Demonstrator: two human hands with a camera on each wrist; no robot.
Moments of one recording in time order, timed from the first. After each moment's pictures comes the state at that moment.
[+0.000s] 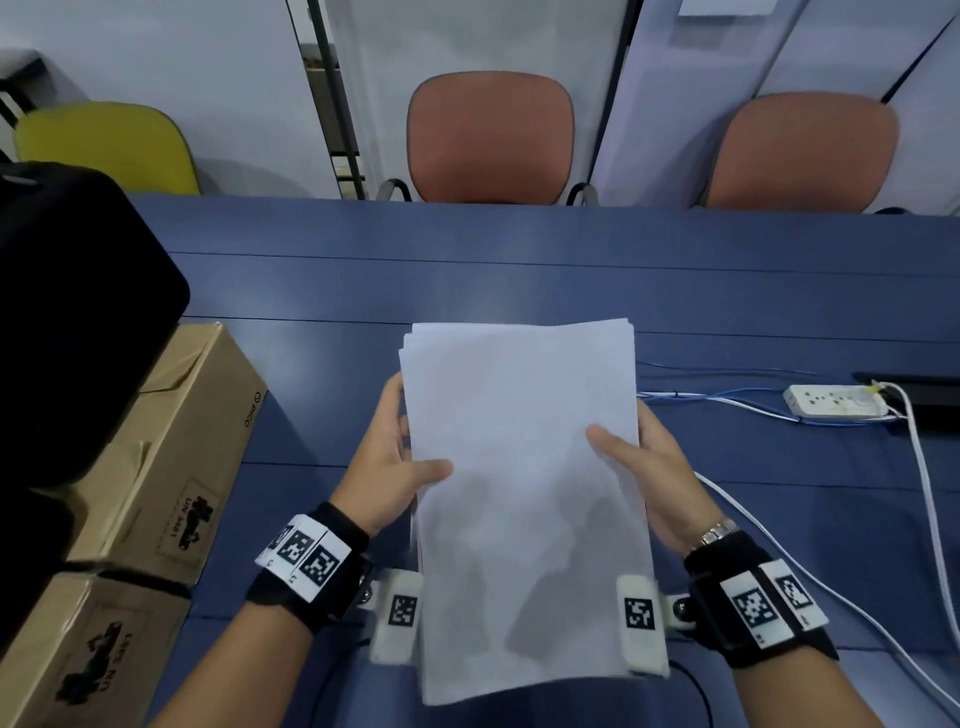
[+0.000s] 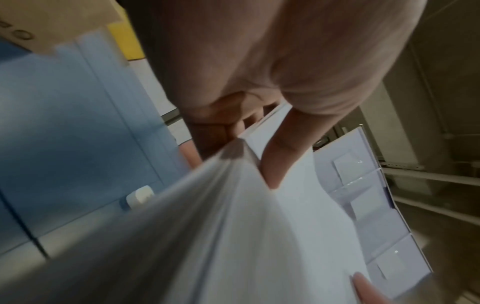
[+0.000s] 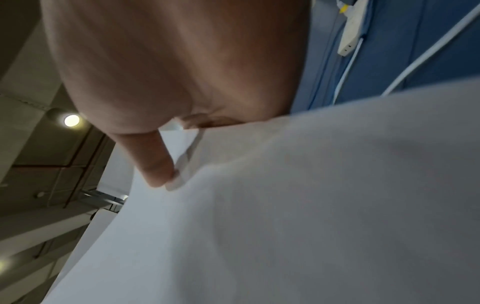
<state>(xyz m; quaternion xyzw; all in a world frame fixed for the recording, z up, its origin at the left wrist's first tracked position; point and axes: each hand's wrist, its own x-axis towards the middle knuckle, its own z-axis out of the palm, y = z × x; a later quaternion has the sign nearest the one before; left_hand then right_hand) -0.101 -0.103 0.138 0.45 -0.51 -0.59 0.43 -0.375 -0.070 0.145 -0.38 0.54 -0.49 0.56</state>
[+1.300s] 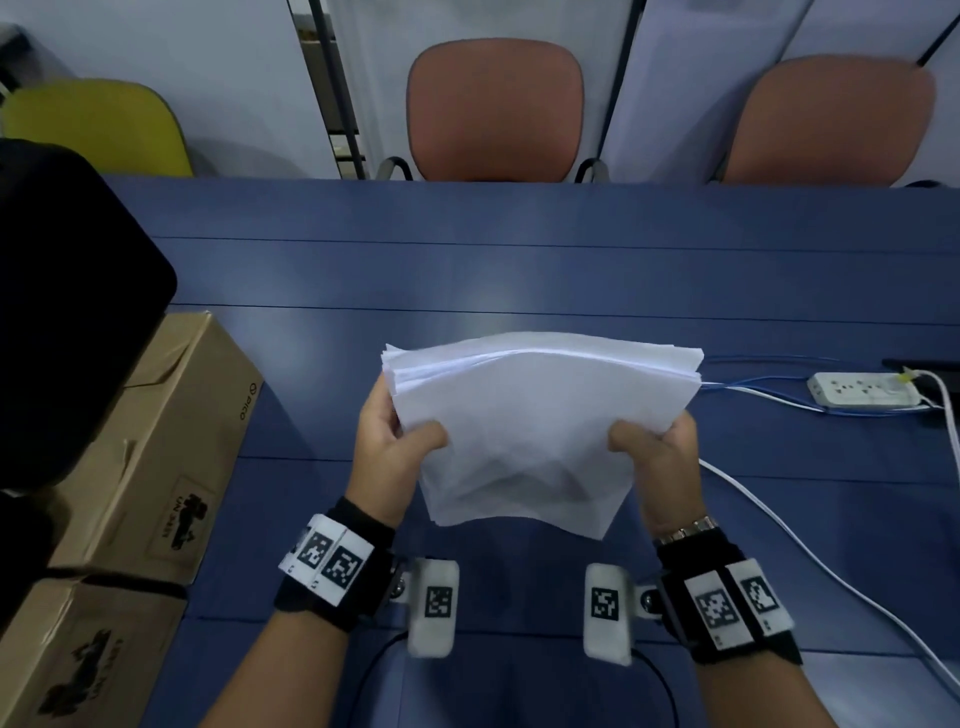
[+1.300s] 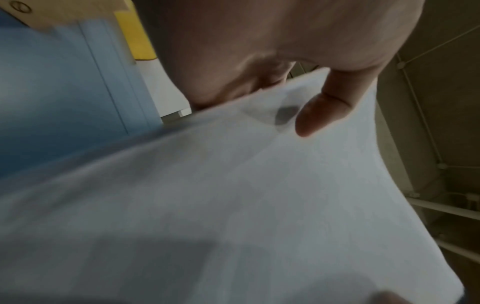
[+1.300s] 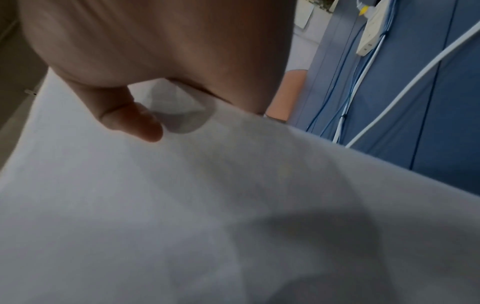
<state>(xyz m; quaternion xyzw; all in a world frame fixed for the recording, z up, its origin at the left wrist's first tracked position) -0.122 -0.113 0.140 0.41 -0.47 -0.54 0.57 -0.348 -0.085 0.144 -0.37 0.51 -0.64 0.44</state>
